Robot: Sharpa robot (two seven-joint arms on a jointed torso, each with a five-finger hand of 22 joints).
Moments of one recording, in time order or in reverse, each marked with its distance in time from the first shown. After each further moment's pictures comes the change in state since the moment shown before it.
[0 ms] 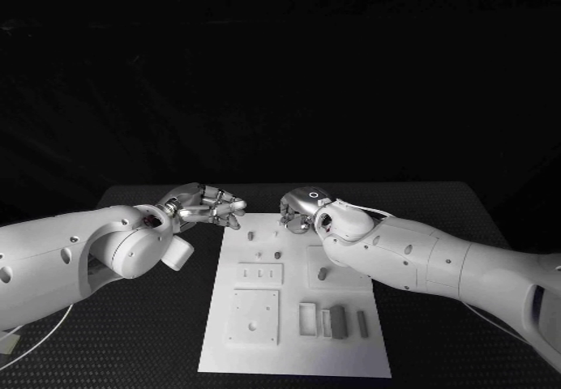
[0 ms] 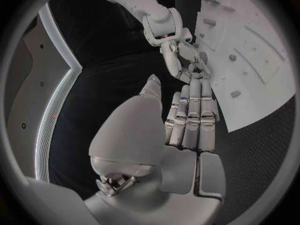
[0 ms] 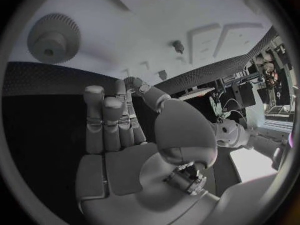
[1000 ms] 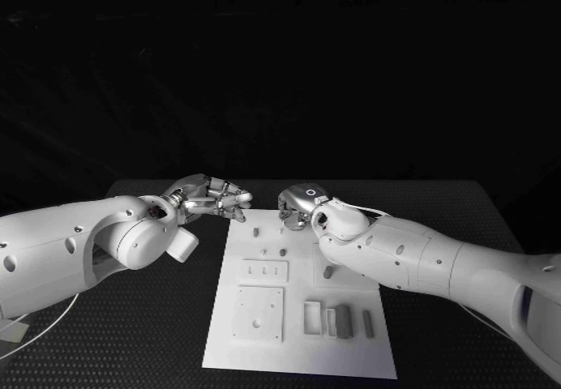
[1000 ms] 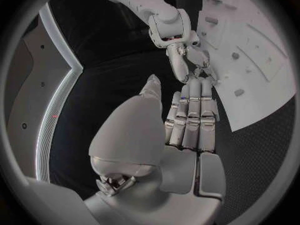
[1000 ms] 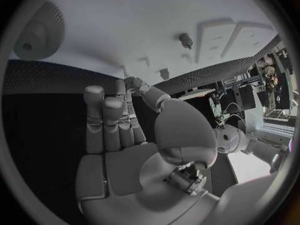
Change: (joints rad) left arm 0.028 -0.001 0.000 0.014 -0.001 0.000 0.000; left_hand 0.000 0.000 0.000 0.000 0.000 0.007 0.000 0.000 0.000 0.003 -0.003 0.000 0.001 0.004 0.004 -0.004 0.004 0.000 0.000 0.000 0.000 0.001; right arm 0.000 0.057 0.000 -0.063 -0.034 -0.033 -0.002; right_hand 0.000 0.000 0.006 -0.001 0.000 -0.002 -0.002 0.000 0.001 0.000 0.000 0.000 0.002 0.001 0.001 0.004 0.000 0.000 -0.002 -0.002 0.004 0.000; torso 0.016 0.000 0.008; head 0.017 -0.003
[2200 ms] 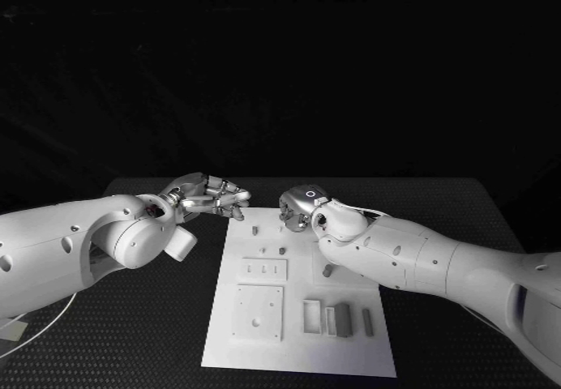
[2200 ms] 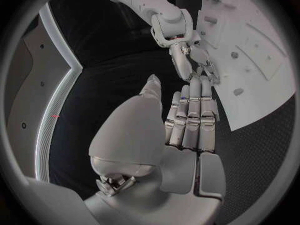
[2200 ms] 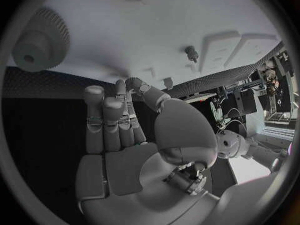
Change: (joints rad) left arm 0.003 -0.003 0.000 0.002 0.000 0.000 -0.001; left_hand 0.000 0.000 0.000 0.000 0.000 0.000 0.000 0.000 -0.002 0.000 0.000 -0.008 0.001 0.000 0.000 -0.004 0.004 0.000 0.000 0.000 -0.004 0.001; right arm -0.001 0.009 -0.020 -0.029 -0.015 0.006 -0.009; right_hand 0.001 -0.008 0.000 0.000 0.000 0.001 0.001 -0.003 0.002 0.000 0.000 0.000 0.001 -0.003 -0.003 0.000 -0.001 0.000 0.000 0.001 0.005 0.000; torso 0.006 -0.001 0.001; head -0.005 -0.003
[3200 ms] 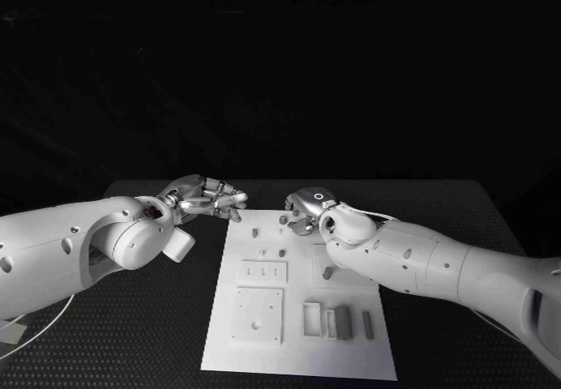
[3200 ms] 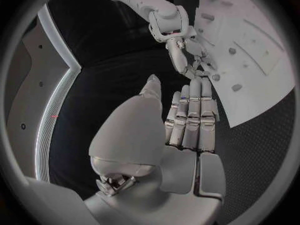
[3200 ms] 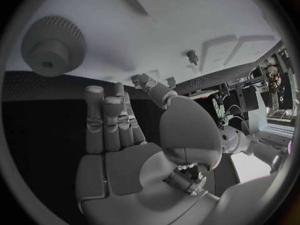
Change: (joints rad) left arm 0.000 0.000 -0.002 -0.020 0.000 0.001 -0.001; left_hand 0.000 0.000 0.000 0.000 0.000 0.000 0.000 0.000 -0.001 0.004 0.004 -0.004 0.000 0.000 0.000 -0.004 0.003 0.000 0.000 0.000 0.000 0.001; right arm -0.002 -0.055 -0.001 0.049 0.026 -0.031 -0.010; right_hand -0.040 -0.129 0.012 0.057 0.000 -0.107 0.044 -0.070 -0.035 -0.056 0.030 -0.043 -0.010 -0.012 0.019 0.000 -0.028 -0.001 -0.013 -0.002 -0.011 0.000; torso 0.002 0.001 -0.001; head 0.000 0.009
